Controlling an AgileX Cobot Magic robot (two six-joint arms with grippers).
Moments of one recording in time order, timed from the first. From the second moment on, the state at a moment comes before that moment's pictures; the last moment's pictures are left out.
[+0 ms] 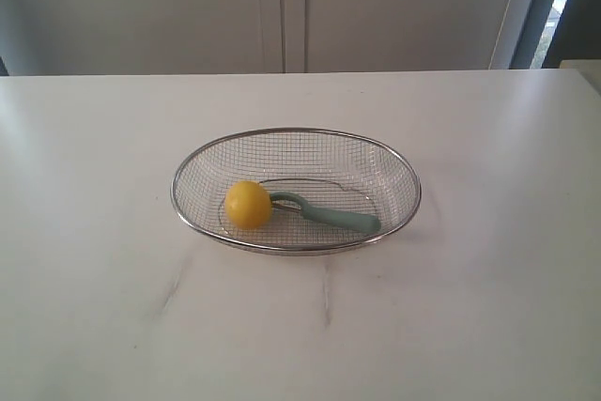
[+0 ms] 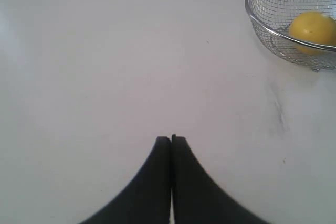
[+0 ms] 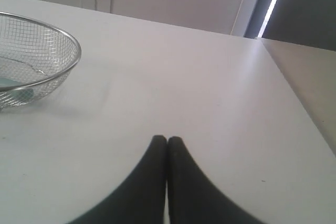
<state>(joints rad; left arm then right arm) -0.08 0.00 0.02 -0.26 0.43 0.24 -0.01 0.01 0.00 0.13 0.31 -0.25</state>
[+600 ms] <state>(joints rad) -0.08 0.00 0.02 -0.26 0.43 0.24 0.04 0.01 0.00 0.14 0.31 -0.21</state>
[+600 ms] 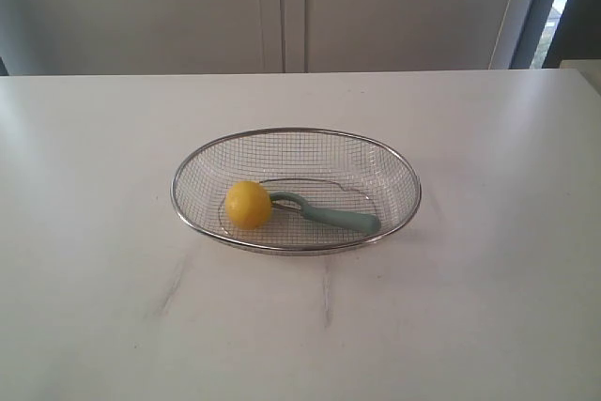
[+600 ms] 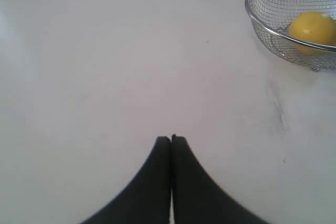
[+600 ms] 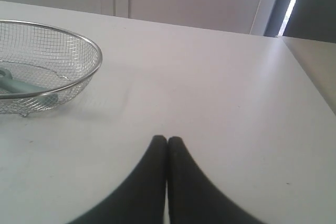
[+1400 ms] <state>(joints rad) 0.06 0.00 0.02 -0.26 0.43 0.24 0.04 0.01 0.00 0.14 0.32 -0.21</state>
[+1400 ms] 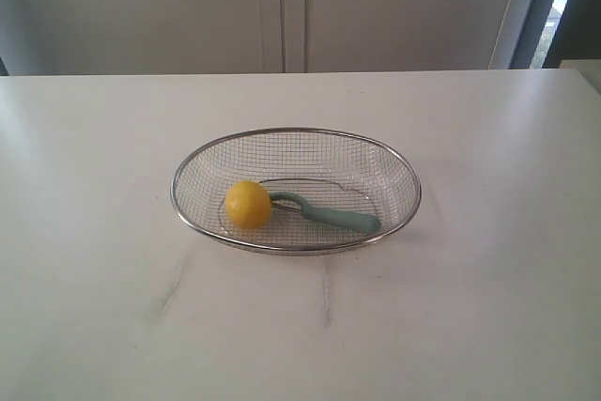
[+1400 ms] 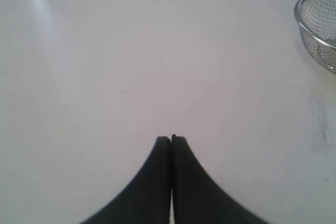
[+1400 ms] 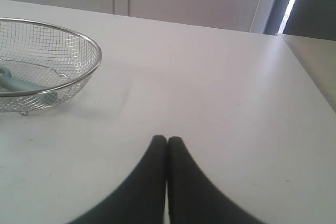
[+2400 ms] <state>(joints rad) 0.06 0.00 0.02 -0.26 0.42 0.24 0.04 0.01 0.00 0.14 0.32 -0.20</state>
